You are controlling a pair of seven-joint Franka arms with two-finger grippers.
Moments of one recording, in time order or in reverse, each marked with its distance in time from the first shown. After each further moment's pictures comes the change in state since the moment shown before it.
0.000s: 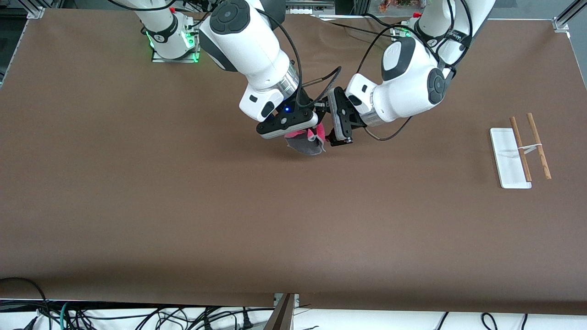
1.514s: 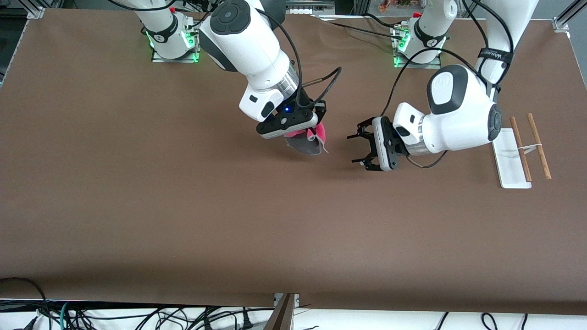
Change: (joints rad) left arm 0.052 0.043 0.159 0.135 0.001 -0.220 0.120; right arm 0.000 0.000 0.000 0.000 0.000 -0.007 0.000
